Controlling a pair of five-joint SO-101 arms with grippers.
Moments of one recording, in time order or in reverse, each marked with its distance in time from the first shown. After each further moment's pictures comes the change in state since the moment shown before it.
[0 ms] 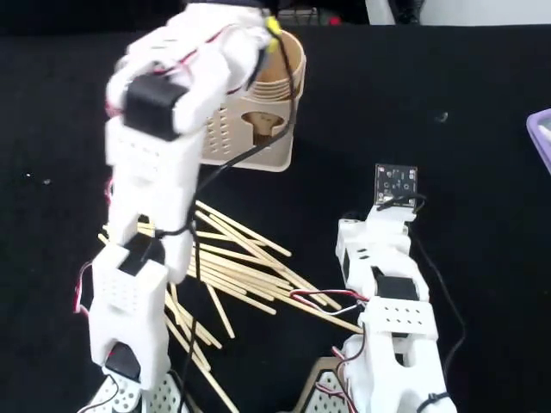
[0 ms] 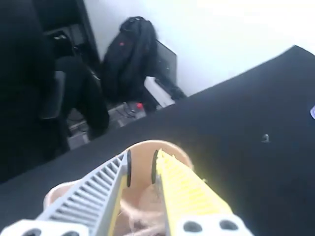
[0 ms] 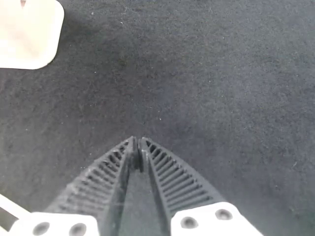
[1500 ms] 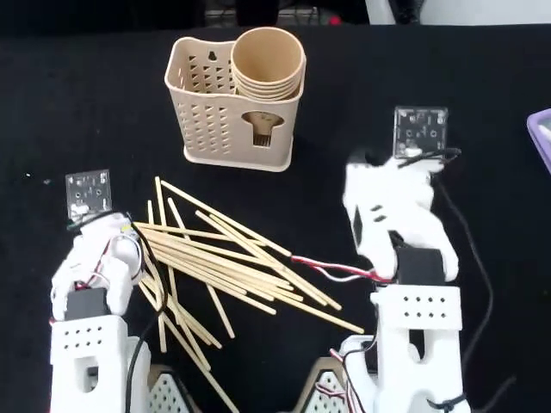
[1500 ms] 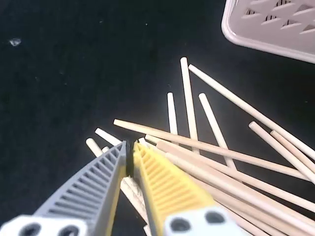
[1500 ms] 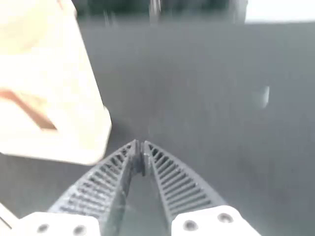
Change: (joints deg) left arm -30.0 -97.6 172.3 -52.5 6.9; right arm -4.6 0.0 -33.0 15.1 0.2
